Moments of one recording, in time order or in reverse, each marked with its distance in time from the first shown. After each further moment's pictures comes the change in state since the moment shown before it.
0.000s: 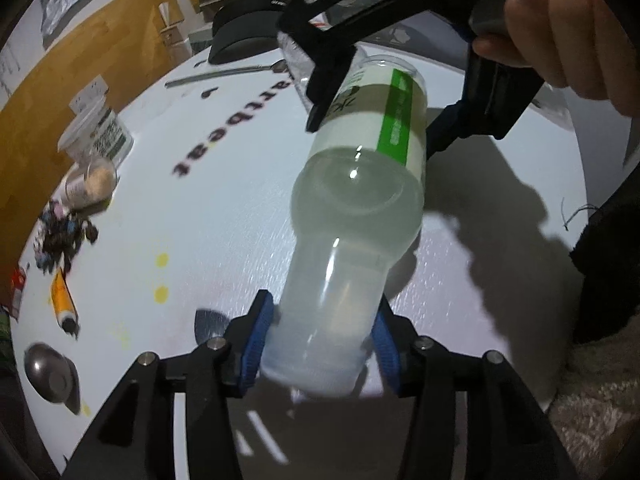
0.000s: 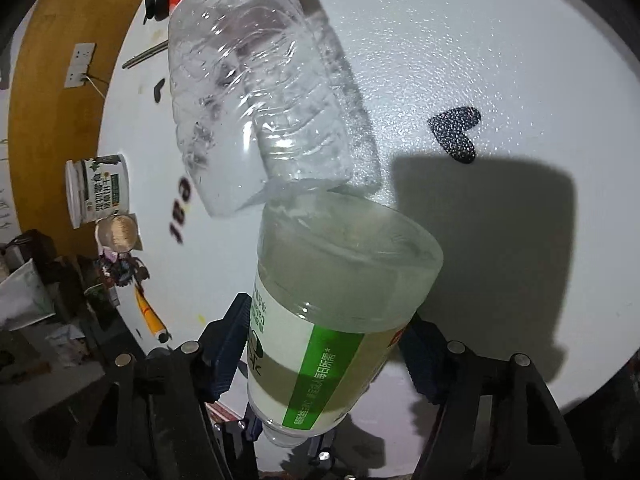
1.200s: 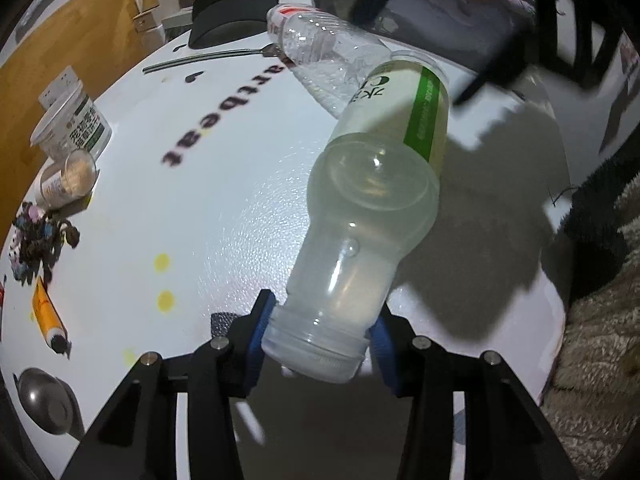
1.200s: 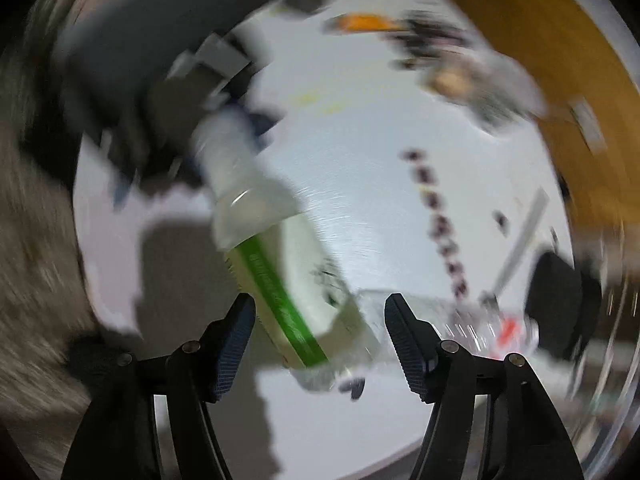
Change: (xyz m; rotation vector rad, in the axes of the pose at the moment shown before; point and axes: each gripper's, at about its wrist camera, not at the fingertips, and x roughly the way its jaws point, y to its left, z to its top) left arm 0.005 0.035 -0.001 0.007 0.057 -0.143; right arm -0.019 0.120 -0.042 -2.030 0.037 -0.542
